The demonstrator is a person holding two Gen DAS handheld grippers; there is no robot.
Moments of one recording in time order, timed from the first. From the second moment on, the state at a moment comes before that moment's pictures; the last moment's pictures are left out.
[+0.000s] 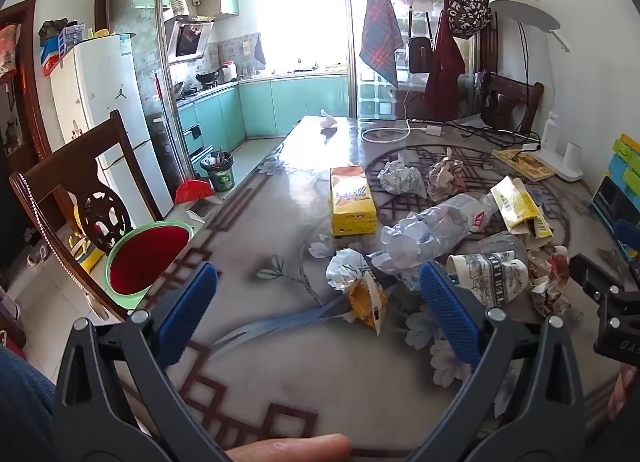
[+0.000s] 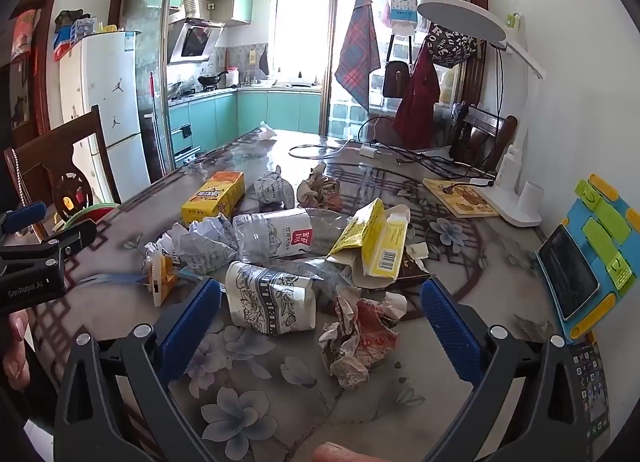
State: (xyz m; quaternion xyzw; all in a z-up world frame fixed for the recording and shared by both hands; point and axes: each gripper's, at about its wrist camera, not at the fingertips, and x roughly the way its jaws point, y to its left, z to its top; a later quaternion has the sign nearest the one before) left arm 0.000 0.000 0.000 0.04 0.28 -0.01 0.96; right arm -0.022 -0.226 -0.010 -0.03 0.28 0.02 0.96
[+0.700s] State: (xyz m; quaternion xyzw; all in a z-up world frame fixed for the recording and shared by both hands) left arm 0.000 0.002 -0.004 0.04 0.28 -0.01 0.96; right arm -0.021 -0.226 -0.011 -0.03 0.28 0.02 0.96
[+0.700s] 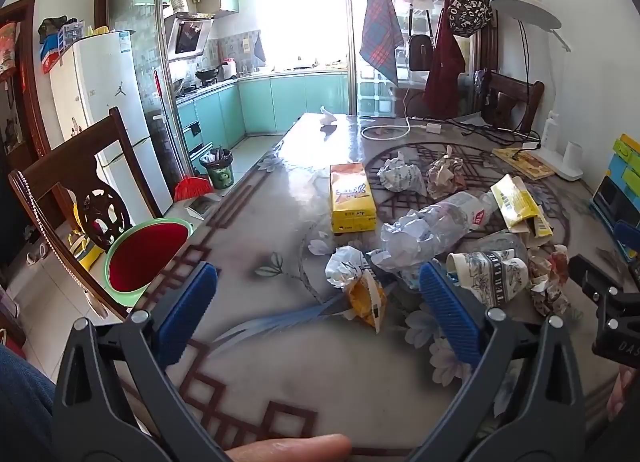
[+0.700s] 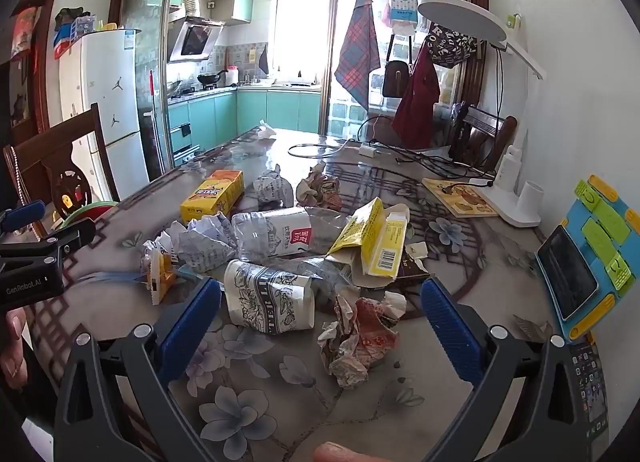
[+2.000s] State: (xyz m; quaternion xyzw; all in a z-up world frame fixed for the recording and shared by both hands) left arm 0.003 -0.001 -0.010 0.04 0.29 -0.02 0.96; right arm -0.021 -0.225 -0.012 -0.04 0.28 0.02 0.96
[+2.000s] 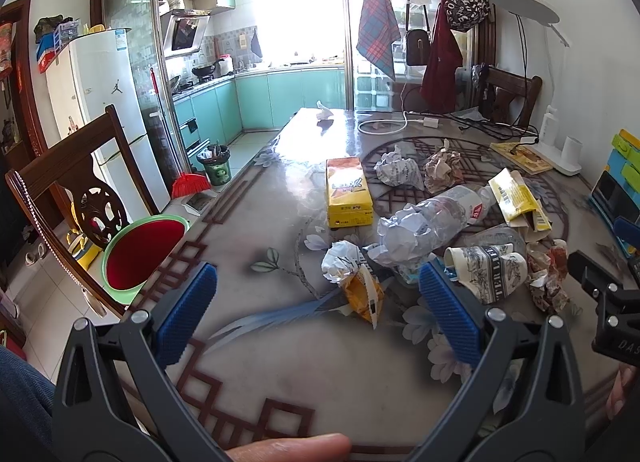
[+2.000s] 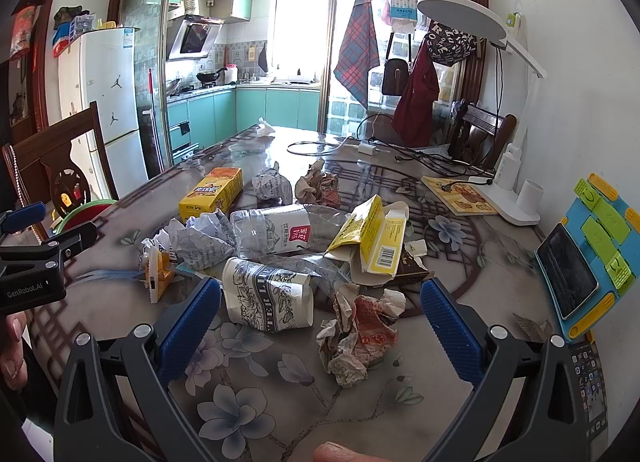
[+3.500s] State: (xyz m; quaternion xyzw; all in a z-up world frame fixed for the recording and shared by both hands) left arm 0.008 -0.002 -0.012 0.04 0.32 -0.02 0.95; right arm -0.023 -0.232 -0.016 -0.03 0.28 0.01 0.96
